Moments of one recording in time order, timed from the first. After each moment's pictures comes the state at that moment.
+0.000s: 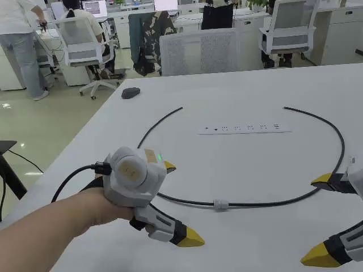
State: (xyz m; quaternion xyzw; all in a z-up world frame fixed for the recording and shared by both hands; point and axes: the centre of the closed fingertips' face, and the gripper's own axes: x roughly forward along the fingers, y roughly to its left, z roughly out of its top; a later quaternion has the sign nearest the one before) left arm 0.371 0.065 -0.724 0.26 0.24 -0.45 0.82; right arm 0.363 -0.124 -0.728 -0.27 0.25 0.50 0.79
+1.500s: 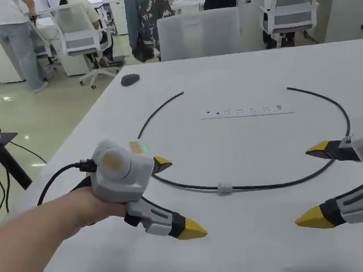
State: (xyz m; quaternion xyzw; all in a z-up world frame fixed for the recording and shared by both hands) left arm 0.368 0.074 -0.751 0.19 0.25 -0.45 0.83; right arm 0.385 -0.085 -0.737 -0.28 0.22 0.52 0.78
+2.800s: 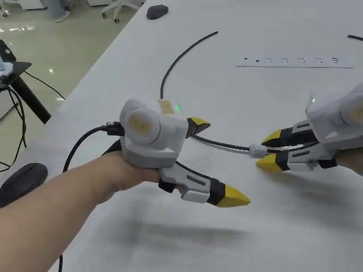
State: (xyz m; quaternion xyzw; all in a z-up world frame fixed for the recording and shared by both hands) left arm 0.376 0.061 -0.767 0.12 0.22 -0.46 0.85; right arm 0.428 0.033 -0.826 -0.22 0.24 0.62 0.71
